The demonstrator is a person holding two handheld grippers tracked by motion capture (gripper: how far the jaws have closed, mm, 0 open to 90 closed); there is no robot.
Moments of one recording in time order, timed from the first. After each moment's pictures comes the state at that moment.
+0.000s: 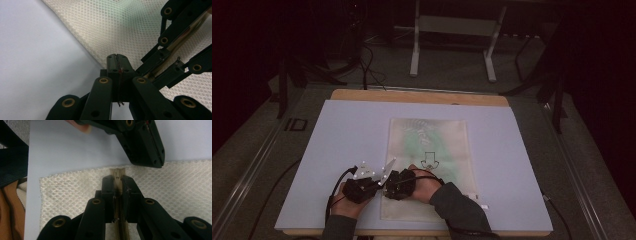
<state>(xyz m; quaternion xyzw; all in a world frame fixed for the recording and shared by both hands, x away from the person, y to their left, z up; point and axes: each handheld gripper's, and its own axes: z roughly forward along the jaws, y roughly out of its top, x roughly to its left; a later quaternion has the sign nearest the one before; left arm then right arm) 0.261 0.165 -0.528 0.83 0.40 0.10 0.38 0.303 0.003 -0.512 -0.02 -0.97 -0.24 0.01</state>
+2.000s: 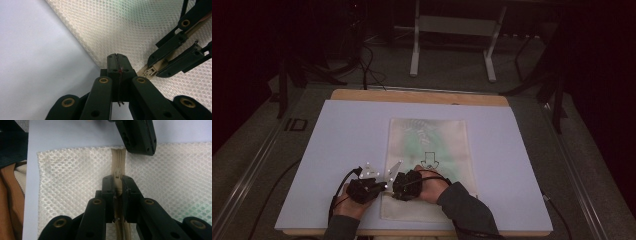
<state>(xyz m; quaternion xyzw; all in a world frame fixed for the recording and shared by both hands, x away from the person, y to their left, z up) 0.262 0.155 -0.531 0.84 0.41 0.09 0.35 0.299 -0.015 -0.509 -0.01 -0.97 -0.22 0.00</state>
